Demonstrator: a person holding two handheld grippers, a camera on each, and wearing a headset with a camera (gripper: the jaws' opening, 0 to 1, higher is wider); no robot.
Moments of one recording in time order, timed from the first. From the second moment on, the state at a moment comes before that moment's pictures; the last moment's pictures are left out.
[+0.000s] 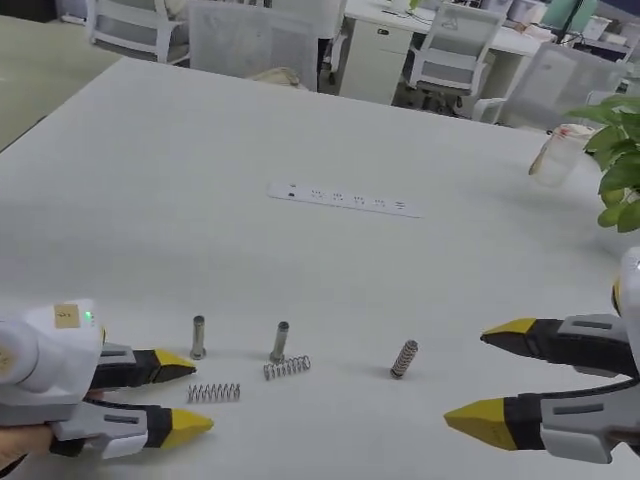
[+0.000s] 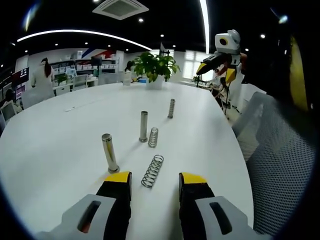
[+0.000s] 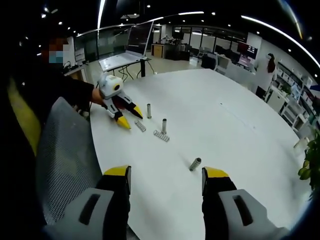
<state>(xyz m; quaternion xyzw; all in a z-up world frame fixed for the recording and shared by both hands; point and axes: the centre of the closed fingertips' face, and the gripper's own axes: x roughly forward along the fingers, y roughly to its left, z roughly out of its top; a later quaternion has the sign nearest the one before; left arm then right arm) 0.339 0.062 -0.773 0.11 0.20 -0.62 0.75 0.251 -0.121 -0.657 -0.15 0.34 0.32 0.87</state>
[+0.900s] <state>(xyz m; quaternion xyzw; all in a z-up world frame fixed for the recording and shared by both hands) 0.344 0.060 -0.781 0.14 0.18 -0.62 0.75 0.252 -0.115 -0.659 -0.15 0.34 0.33 0.87</state>
